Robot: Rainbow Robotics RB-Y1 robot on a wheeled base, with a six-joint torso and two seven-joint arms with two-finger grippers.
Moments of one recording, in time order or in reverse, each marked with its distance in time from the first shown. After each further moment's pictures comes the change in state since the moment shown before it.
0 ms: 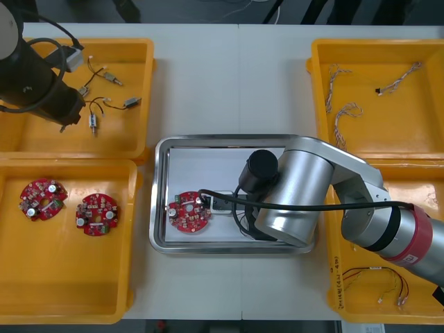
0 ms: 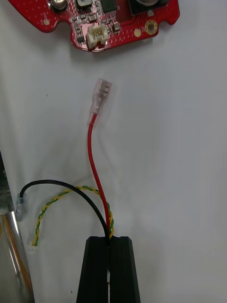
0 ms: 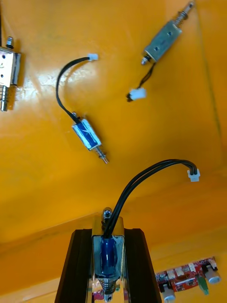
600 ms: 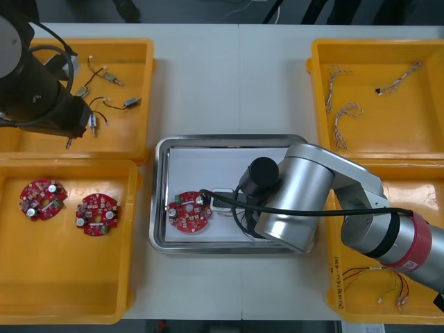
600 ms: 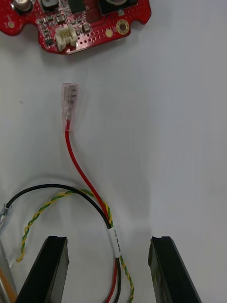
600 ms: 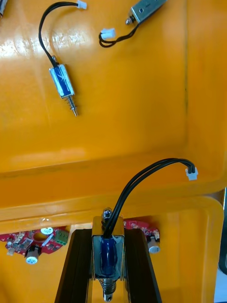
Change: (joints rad) right arm 0.024 0.004 0.003 -0.004 0.071 -0.036 -0.030; left arm 0.071 -0.001 -0.001 -0.262 0.019 0.160 0.394
